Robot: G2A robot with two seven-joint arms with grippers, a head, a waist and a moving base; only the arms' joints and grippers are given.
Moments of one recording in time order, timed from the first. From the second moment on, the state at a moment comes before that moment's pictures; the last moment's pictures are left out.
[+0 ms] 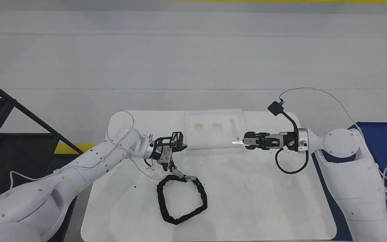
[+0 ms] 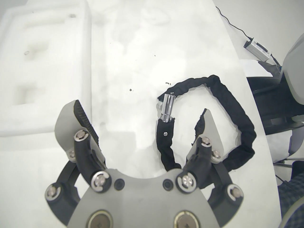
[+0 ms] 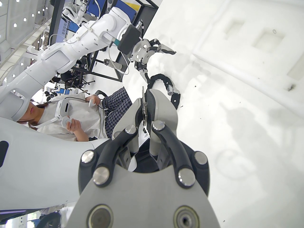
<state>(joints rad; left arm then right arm) 0.53 -0.91 -0.17 -1.05 1.09 -1.01 0.26 -1.04 -1.08 1.34 -1.50 0.10 -0.32 1.35</state>
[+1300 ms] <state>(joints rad) 0.65 -0.89 -0.19 -1.08 1.37 -0.89 0.47 -1.04 -1.08 1.34 -1.50 0.10 -0.32 1.35</state>
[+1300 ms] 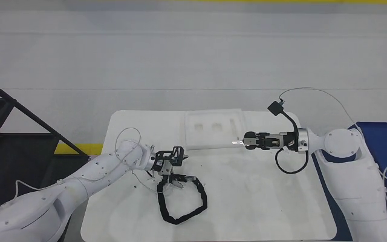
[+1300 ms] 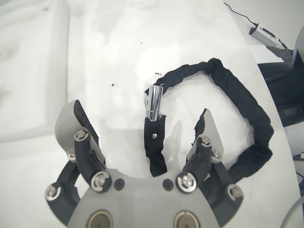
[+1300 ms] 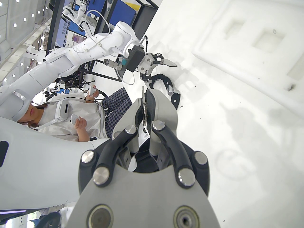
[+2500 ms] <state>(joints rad) 0.71 -0.98 -0.23 -0.95 1.67 -0.74 0.66 -1.04 -1.08 1.34 -1.50 0.10 -0.32 1.35</state>
